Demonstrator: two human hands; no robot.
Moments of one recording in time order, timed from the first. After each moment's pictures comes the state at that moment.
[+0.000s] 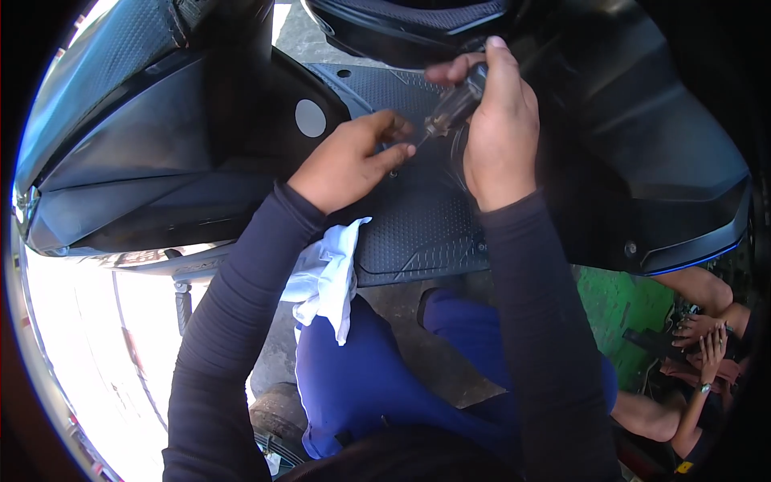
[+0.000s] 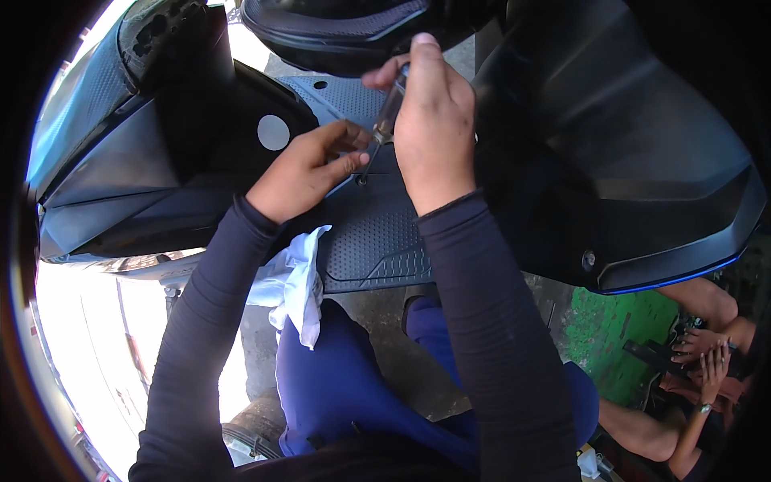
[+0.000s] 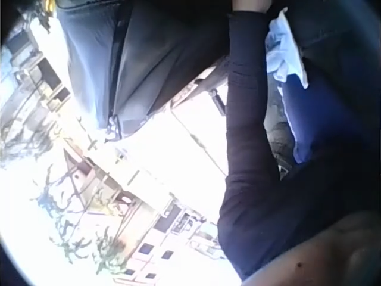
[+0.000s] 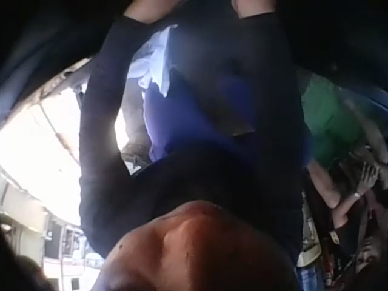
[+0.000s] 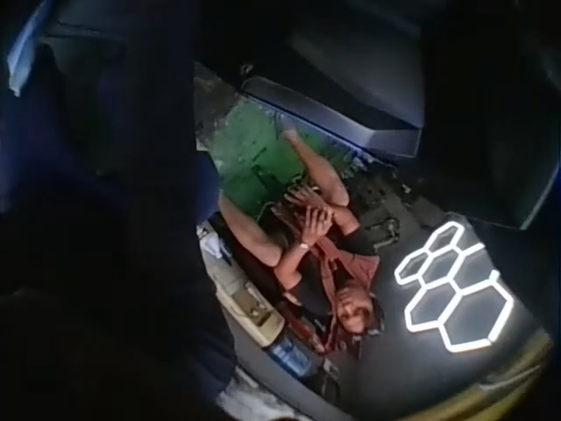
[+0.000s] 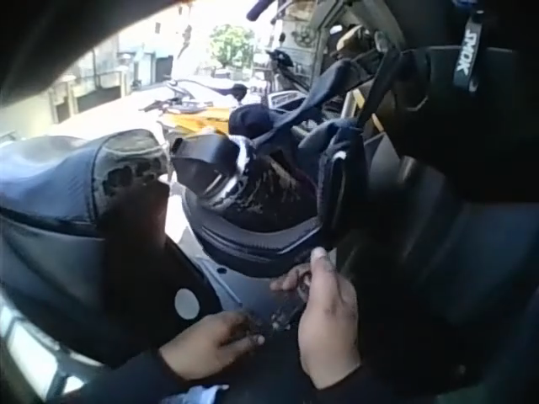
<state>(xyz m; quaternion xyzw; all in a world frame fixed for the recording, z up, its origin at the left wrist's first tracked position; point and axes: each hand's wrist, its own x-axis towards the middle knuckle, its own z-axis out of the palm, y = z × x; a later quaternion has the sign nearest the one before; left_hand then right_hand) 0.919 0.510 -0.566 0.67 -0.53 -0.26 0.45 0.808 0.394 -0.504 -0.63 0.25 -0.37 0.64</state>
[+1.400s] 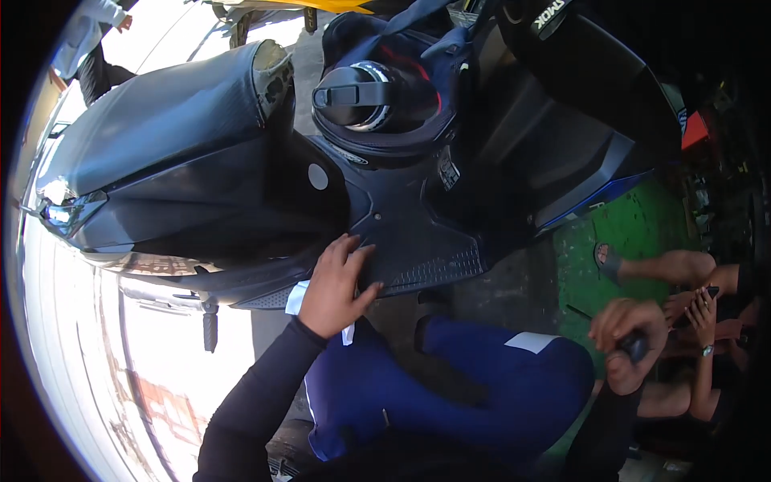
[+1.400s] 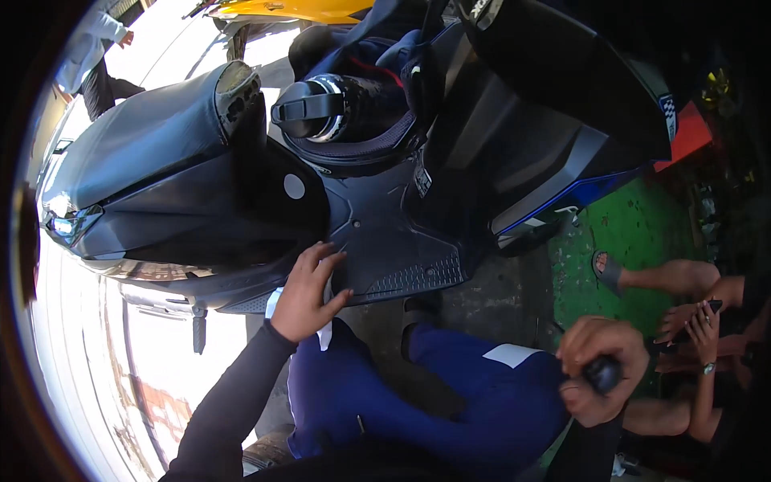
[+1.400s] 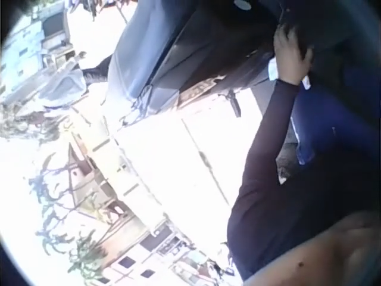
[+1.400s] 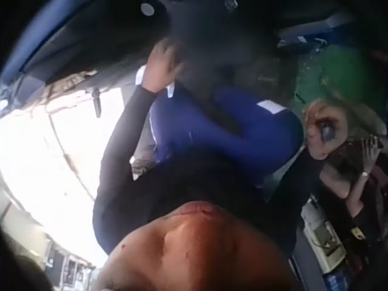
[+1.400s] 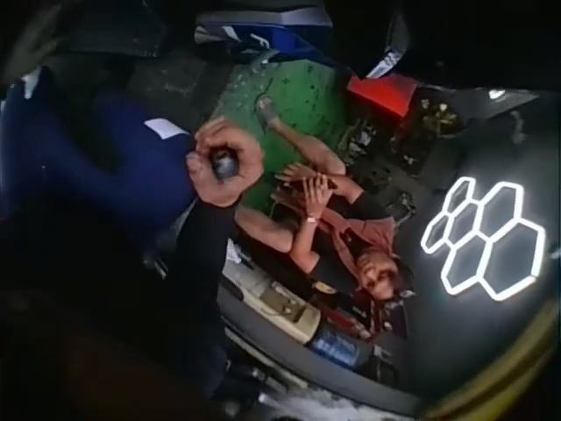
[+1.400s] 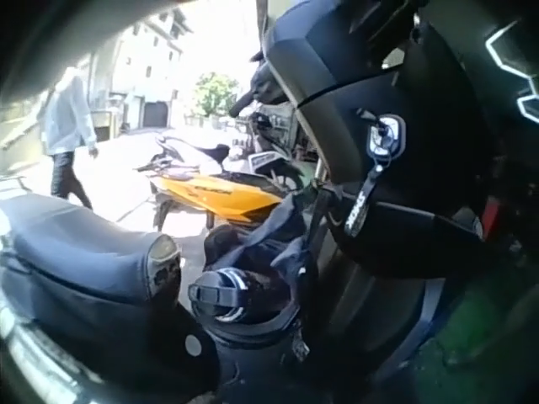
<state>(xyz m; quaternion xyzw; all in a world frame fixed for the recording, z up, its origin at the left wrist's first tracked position) 0.828 0.625 -0.555 0.77 -0.55 -0.10 0.31 0.530 0.445 -0.350 -0.78 0.10 -0.33 0.52</state>
